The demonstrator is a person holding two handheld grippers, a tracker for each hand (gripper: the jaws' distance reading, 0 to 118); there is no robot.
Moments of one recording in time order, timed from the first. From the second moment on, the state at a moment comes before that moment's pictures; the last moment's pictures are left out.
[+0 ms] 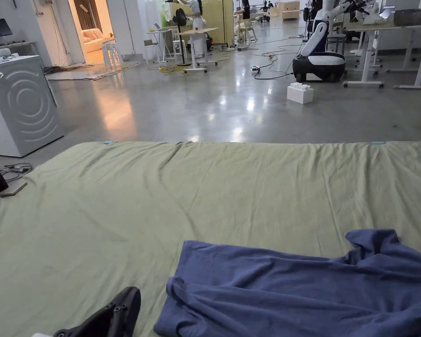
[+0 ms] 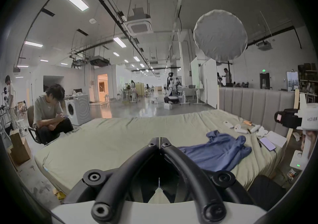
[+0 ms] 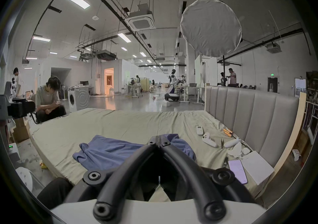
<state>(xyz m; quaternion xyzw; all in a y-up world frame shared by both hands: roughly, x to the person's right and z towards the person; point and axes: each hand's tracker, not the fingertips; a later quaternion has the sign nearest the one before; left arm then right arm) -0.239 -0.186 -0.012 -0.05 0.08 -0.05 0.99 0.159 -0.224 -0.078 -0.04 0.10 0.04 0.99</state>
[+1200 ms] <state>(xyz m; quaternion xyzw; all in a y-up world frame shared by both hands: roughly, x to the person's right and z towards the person) -0.316 -0.410 -0.288 -0.48 0.09 0.01 0.87 0.213 -0.325 -0.191 -0.29 0.05 -0.03 0.95</state>
